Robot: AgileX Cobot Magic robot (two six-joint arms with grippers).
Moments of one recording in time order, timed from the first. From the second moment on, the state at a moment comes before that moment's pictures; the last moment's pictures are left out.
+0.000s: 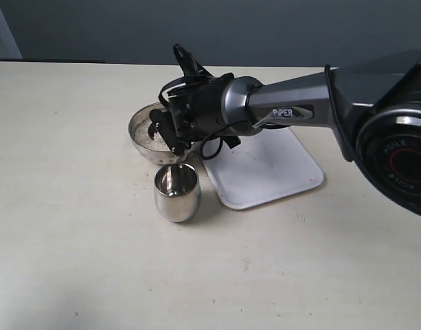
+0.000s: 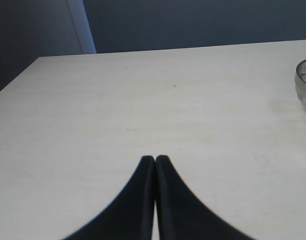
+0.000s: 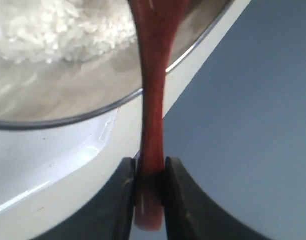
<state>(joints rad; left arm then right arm) -0.06 0.05 0.01 0.07 0.30 0.01 0.93 2.26 -1.58 -1.30 0.77 -0.35</state>
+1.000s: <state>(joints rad) -0.06 0.05 0.01 0.07 0.30 0.01 0.89 2.23 -1.60 -0.89 0.83 -0.50</state>
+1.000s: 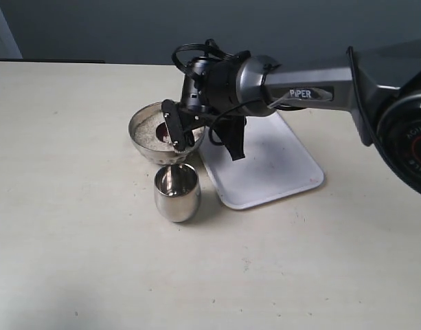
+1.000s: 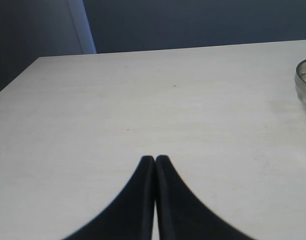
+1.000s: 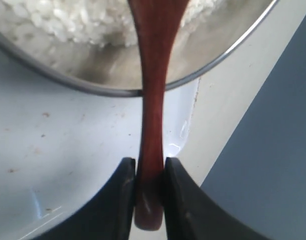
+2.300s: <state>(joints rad) -0.06 0.05 0.01 0.07 0.30 0.01 0.99 1.98 -1.41 -0.72 1.07 -0.41</state>
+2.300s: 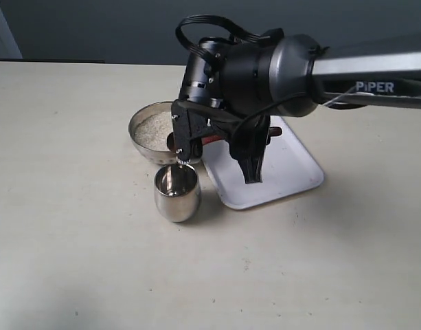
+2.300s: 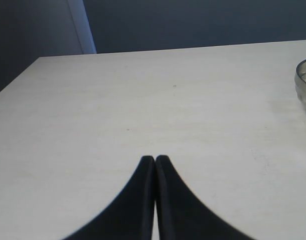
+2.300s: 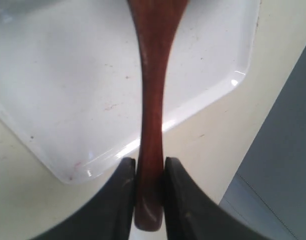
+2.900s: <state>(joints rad) -0.06 0.05 0.01 0.07 0.30 0.01 1.07 1.96 -1.28 -0.85 0.97 -0.20</state>
